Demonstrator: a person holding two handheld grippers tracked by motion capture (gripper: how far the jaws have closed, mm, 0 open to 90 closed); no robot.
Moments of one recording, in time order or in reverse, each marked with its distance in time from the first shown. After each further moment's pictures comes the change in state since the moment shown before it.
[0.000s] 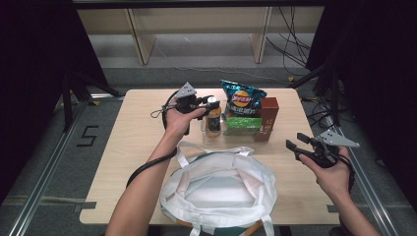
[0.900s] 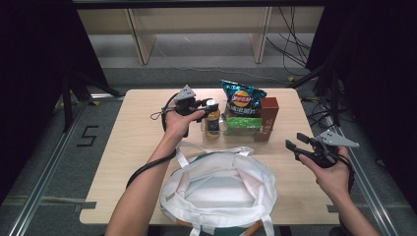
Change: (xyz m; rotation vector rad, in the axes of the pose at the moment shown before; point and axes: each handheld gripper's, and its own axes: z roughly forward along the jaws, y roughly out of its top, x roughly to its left) left arm 0.004 -0.010 0.000 0.023 0.006 -0.014; right arm 0.000 -0.001 0.002 -0.023 -0.016 -0.012
